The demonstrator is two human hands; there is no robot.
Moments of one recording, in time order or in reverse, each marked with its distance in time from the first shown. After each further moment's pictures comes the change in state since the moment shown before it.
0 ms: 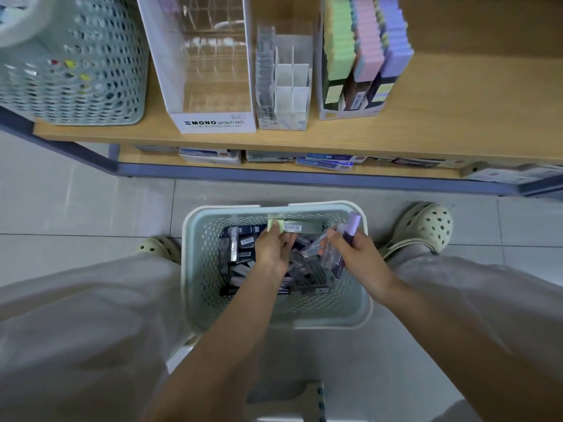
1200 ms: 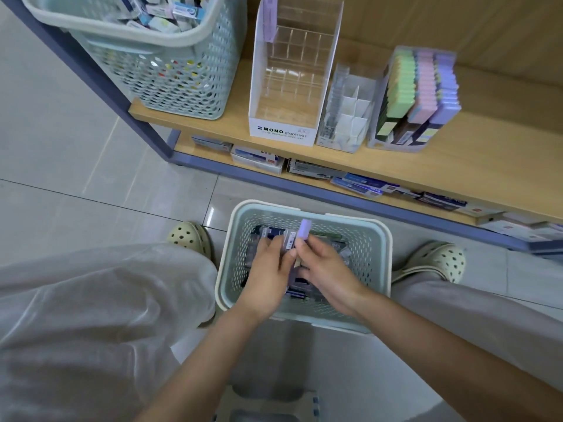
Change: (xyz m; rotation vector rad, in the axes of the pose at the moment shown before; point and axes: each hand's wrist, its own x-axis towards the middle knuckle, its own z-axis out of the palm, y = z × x) left_hand -0.111 0.035 -0.080 1.050 -0.208 0.898; right_hand -0.037 -0.046 0.084 0.230 -0.370 0.011
